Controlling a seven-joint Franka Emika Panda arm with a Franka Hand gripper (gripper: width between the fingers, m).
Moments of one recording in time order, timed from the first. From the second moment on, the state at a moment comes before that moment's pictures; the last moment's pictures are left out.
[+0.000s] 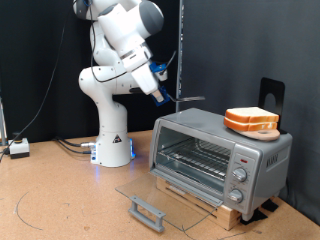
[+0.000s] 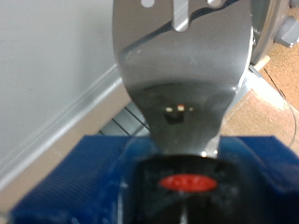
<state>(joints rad) -0.06 -0.87 -0.07 -2.84 0.57 2.12 -0.73</state>
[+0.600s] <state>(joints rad) -0.18 -0.82 -0.22 -2.83 0.42 2.02 -0.85</state>
